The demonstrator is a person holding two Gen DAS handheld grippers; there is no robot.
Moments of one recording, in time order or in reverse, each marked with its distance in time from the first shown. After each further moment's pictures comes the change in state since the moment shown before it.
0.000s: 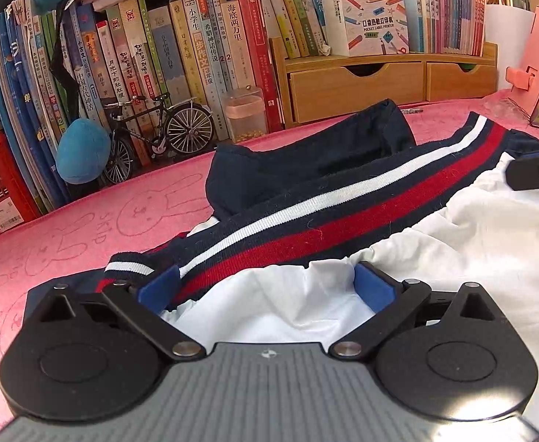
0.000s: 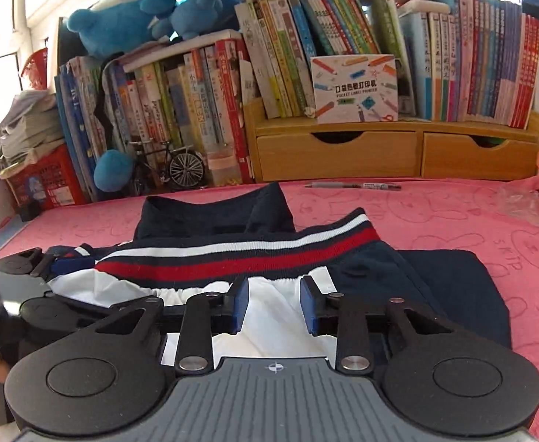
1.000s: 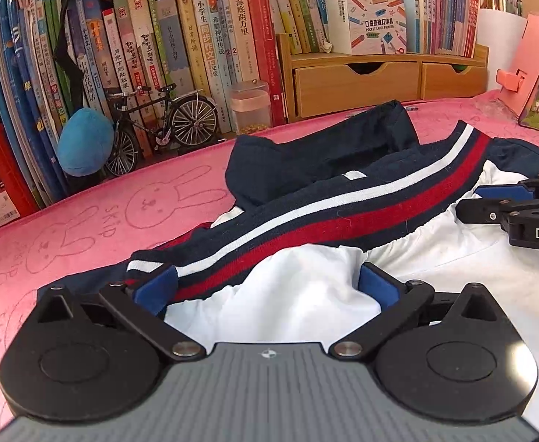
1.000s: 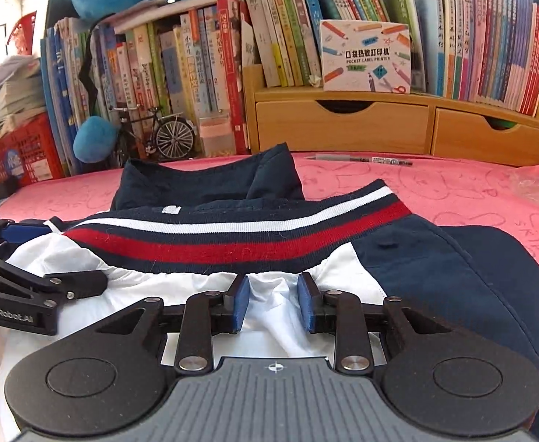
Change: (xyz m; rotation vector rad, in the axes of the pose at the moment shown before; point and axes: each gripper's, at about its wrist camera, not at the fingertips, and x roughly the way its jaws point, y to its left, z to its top) left arm -0.009 0.045 -0.006 -0.015 0.030 -0.101; right arm 0.023 0.033 -0.017 -0.014 0.018 0.014
